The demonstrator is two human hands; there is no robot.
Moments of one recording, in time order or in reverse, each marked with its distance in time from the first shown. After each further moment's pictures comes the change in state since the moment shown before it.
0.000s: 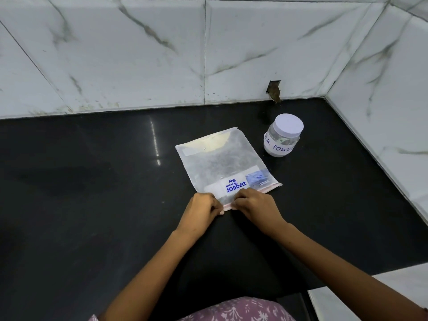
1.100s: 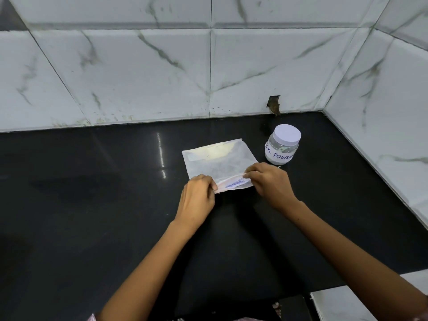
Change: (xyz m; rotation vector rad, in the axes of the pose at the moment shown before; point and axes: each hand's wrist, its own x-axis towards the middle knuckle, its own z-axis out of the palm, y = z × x) left_hand -0.007 0.037 -0.045 0.072 0.343 0.007; right_hand 0.028 0.010 -0.055 -0.078 0.334 -0.044
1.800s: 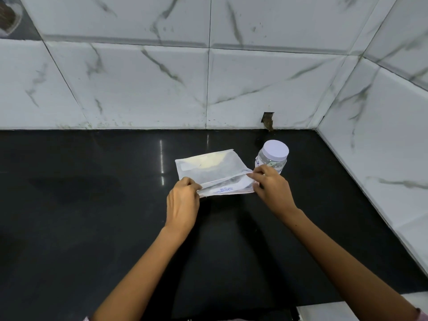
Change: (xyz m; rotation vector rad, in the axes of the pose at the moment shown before) left_hand -0.005 0.025 0.003 0.138 0.182 -0.062; right_hand -0.004 0.044 -0.017 0.013 -0.084 0.147
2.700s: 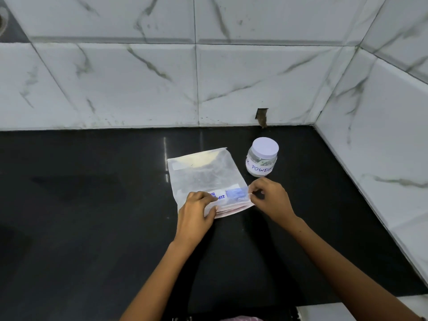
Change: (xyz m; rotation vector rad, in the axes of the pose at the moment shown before) left_hand -0.021 0.026 0.060 -0.067 -0.158 0.017; right_hand -0.025 0.047 0.005 0.326 -0.110 0.151
